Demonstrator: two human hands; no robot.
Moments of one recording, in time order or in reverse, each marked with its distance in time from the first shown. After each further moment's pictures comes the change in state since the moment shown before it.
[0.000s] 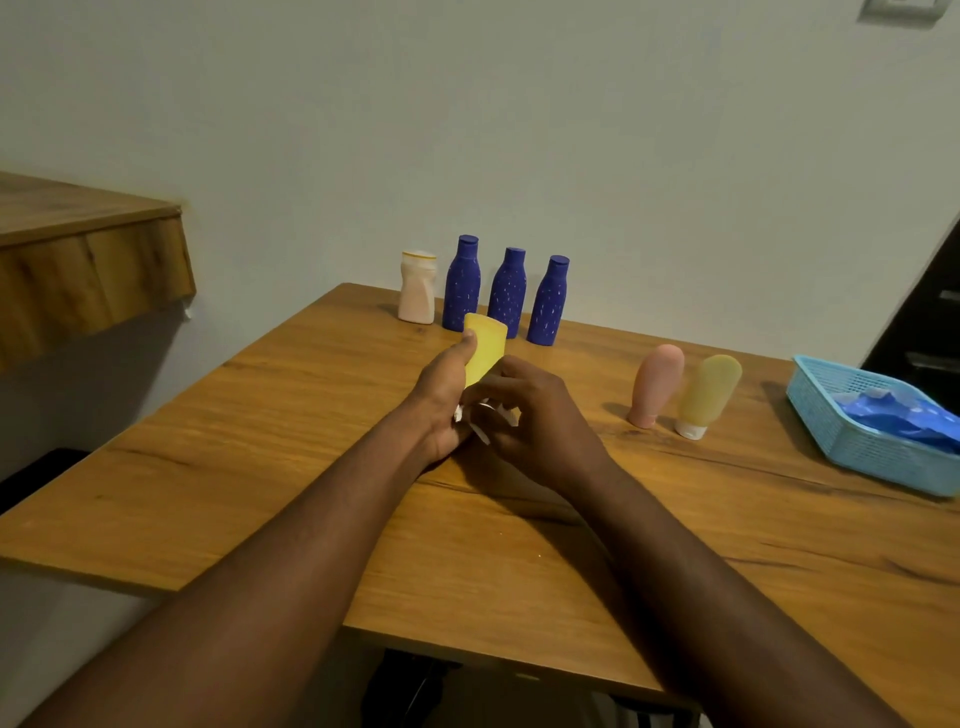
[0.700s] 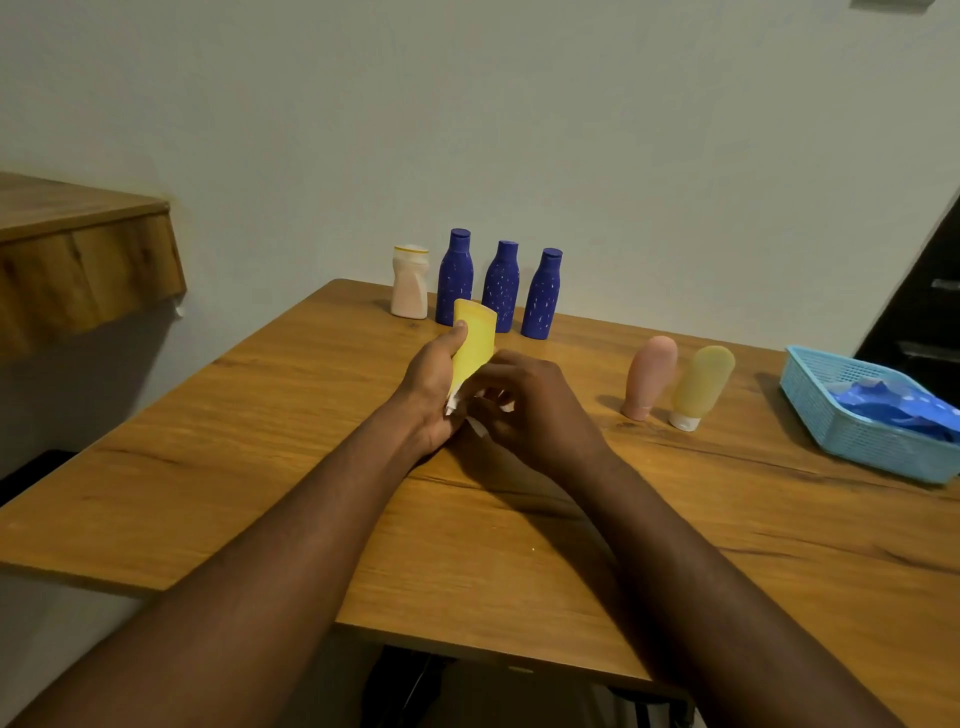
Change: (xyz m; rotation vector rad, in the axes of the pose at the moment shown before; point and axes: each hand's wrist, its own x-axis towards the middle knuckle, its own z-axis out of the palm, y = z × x) left_hand 0.007 -0.002 -0.004 -0.065 -0.025 0.043; right_hand 0.004 0.001 -0.003 -0.024 -0.002 -0.006
